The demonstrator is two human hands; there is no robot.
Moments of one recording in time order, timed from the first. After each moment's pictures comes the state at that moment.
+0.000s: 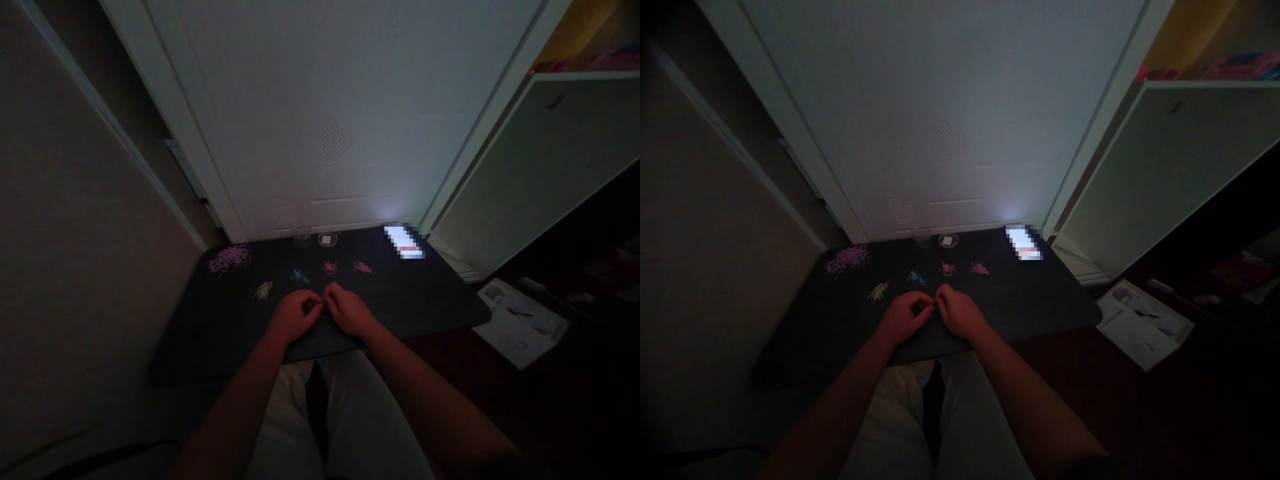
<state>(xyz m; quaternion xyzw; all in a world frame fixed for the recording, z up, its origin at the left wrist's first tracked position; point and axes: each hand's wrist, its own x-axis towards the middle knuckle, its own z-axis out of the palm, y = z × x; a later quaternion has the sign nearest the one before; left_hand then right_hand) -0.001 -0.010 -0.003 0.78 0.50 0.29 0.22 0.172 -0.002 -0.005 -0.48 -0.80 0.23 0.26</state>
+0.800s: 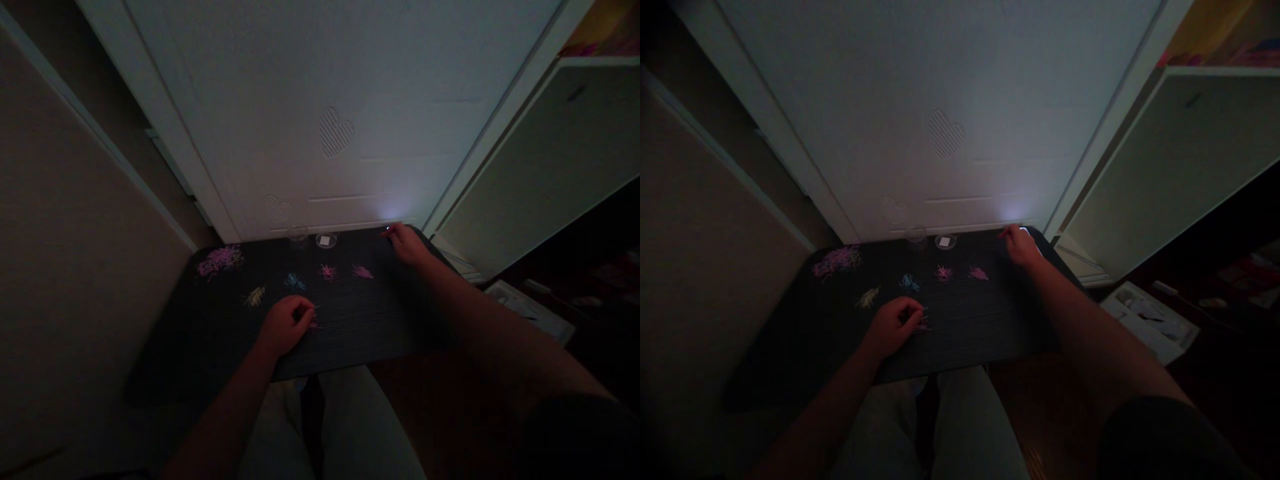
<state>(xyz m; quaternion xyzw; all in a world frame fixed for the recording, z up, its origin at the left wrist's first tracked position) -0.002 -0.010 -0.001 0.76 0.53 0.32 0.22 0.321 0.146 0.030 -0.61 -0.73 0.08 0.30</state>
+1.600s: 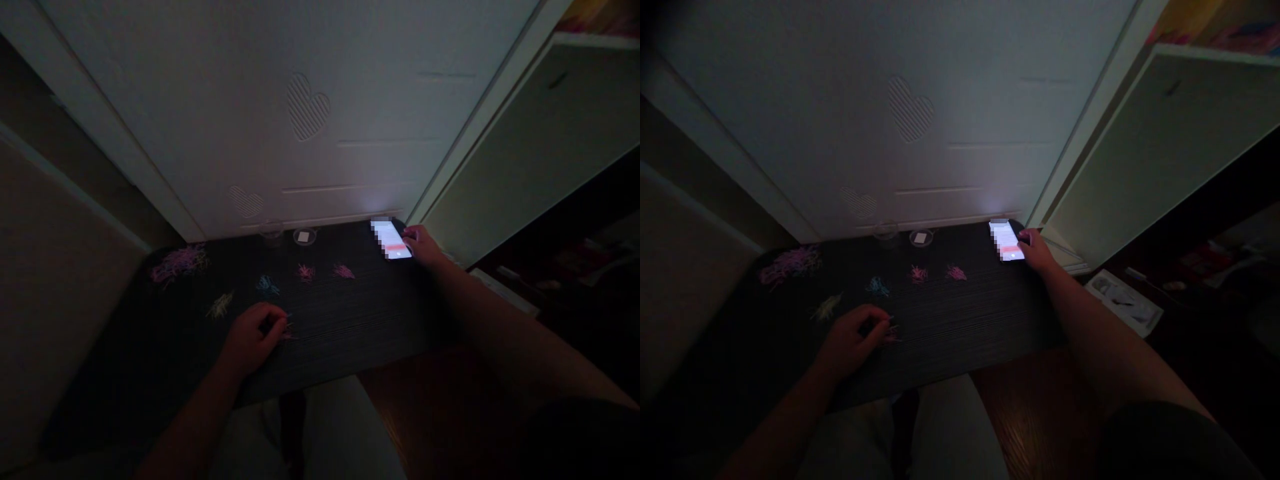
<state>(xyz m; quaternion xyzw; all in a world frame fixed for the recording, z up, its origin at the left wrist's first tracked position) -0.006 -0.007 0.000 0.75 0.55 0.29 0.23 0.415 0.154 -0.015 -0.67 -0.61 0.15 0.40</state>
